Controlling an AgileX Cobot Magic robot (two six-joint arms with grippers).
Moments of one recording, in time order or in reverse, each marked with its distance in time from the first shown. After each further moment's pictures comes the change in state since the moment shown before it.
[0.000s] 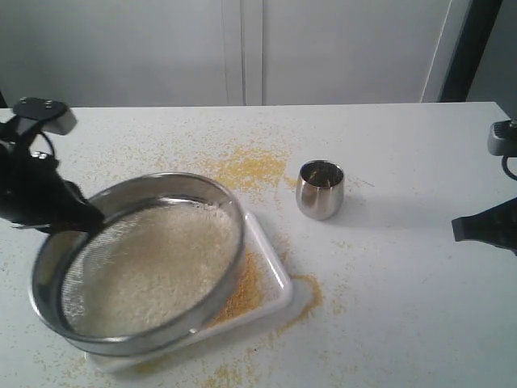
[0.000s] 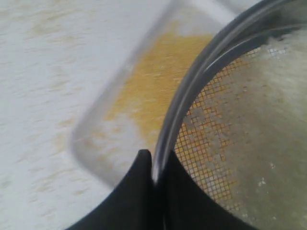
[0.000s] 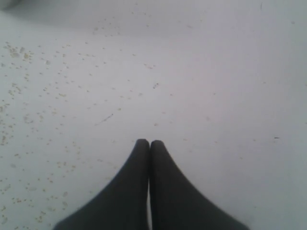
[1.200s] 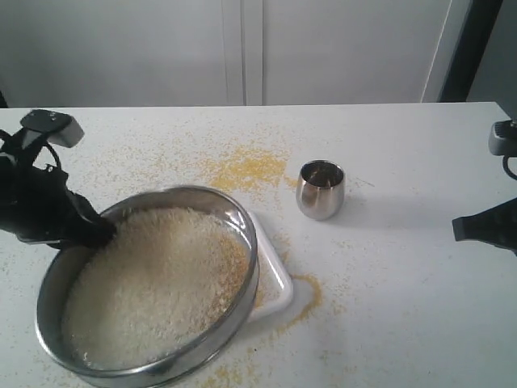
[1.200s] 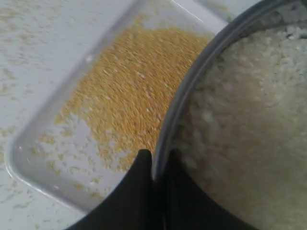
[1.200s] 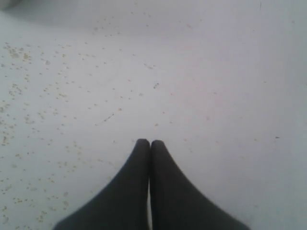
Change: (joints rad) left arm -0.017 -0.004 0.043 -0.147 0.055 0.174; right arm 0.000 0.000 0.000 0.002 0.000 0.000
